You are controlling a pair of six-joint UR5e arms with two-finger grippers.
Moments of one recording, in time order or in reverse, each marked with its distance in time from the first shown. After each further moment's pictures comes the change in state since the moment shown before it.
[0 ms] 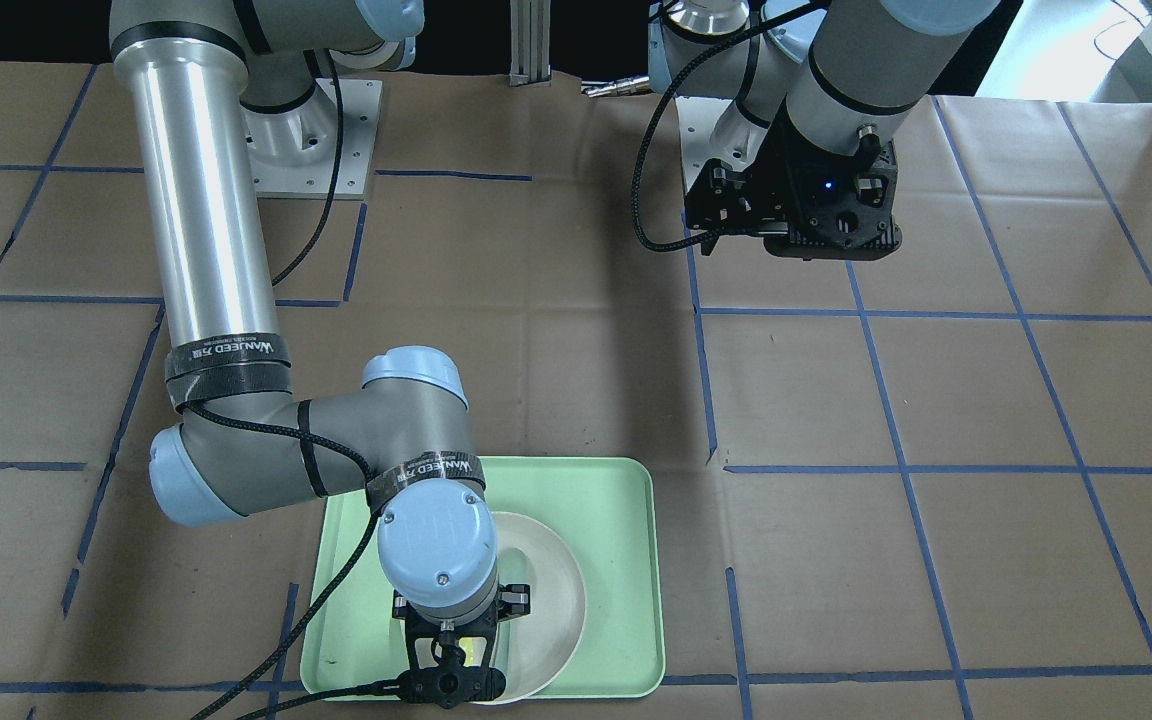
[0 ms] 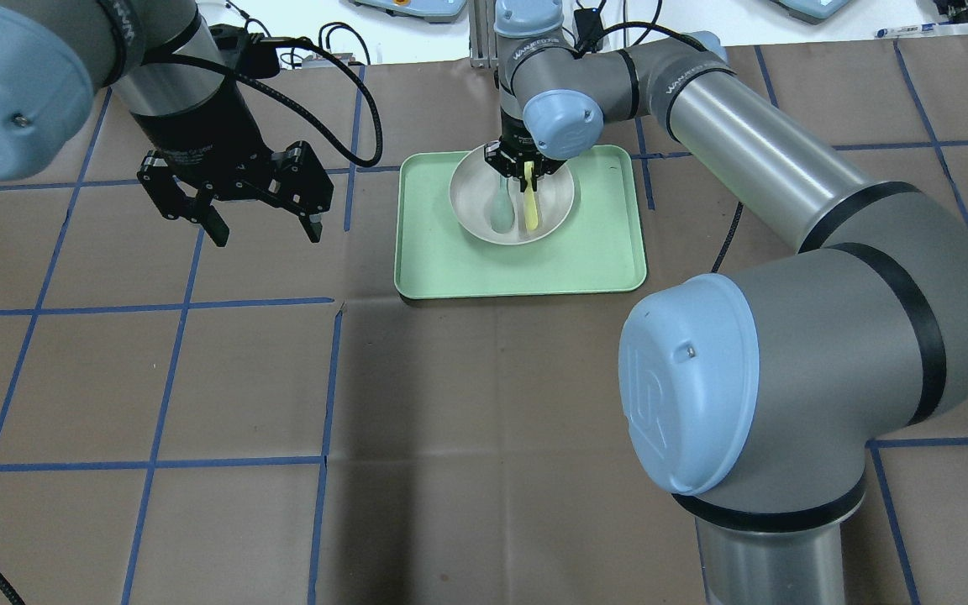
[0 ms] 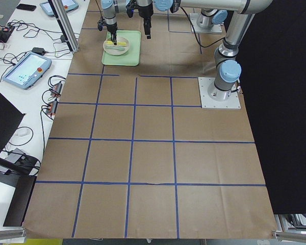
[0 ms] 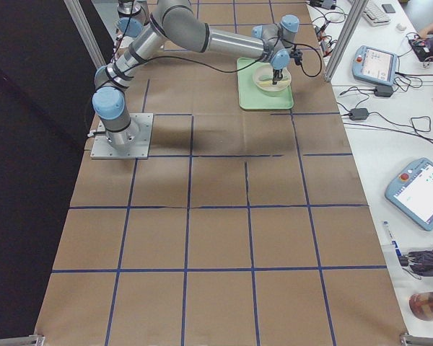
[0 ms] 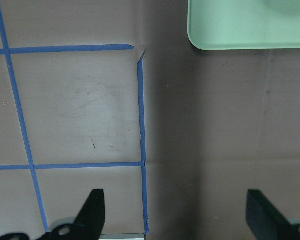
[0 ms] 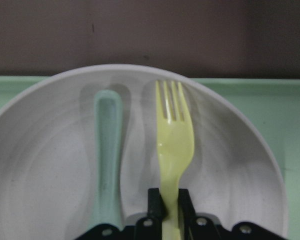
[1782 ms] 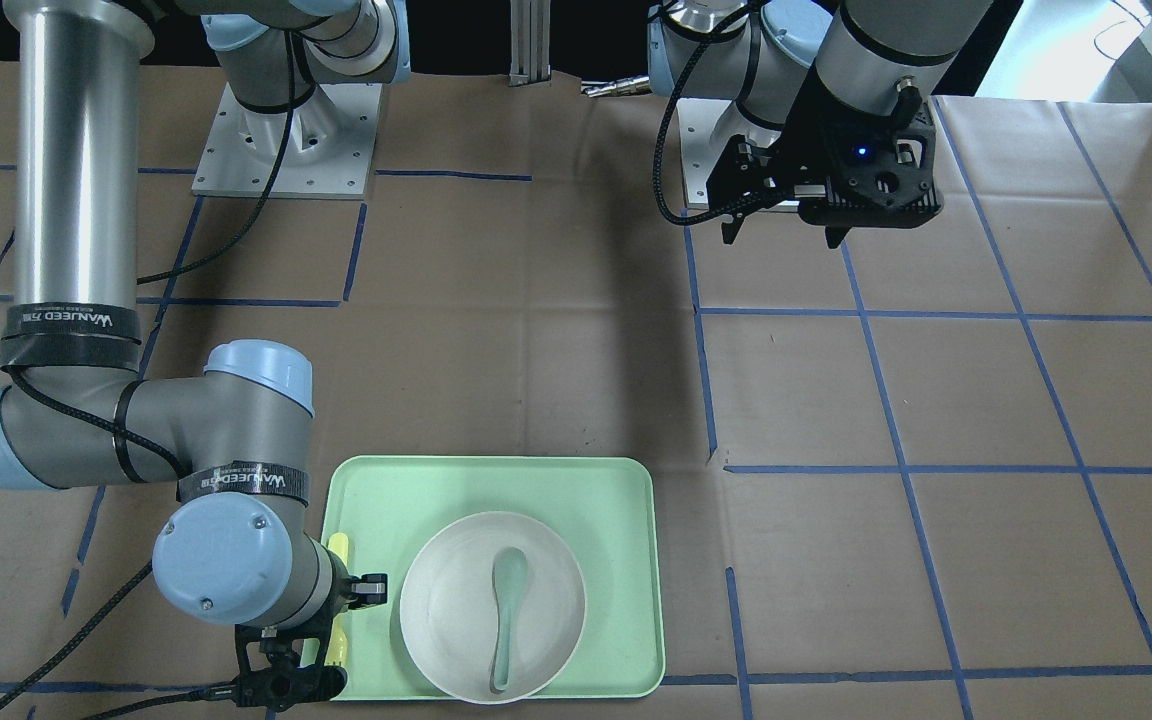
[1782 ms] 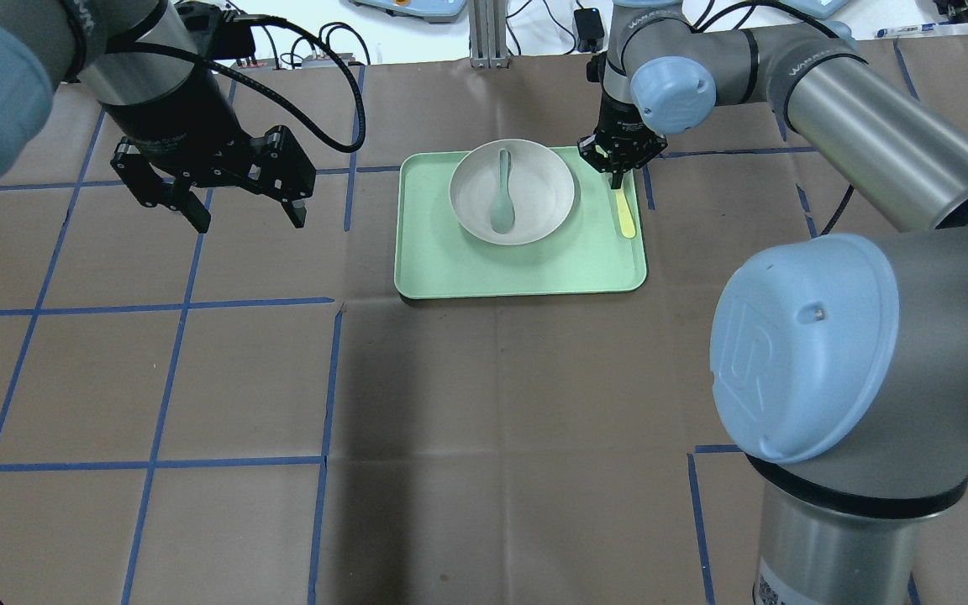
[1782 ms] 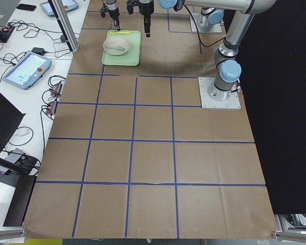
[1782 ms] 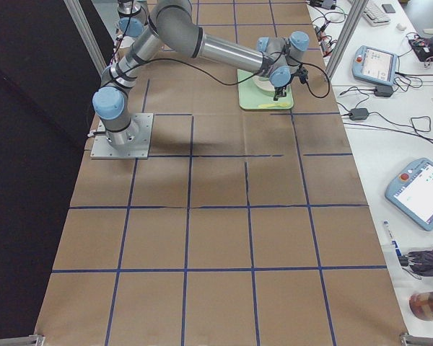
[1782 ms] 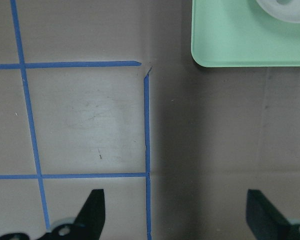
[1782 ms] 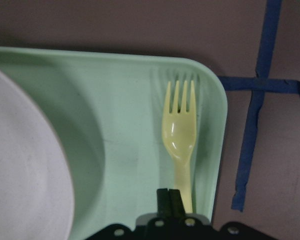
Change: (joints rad) left arm 0.034 0.047 0.010 0.023 0.006 0.010; right arm -0.172 -0.094 0.131 0.050 0.005 -0.223
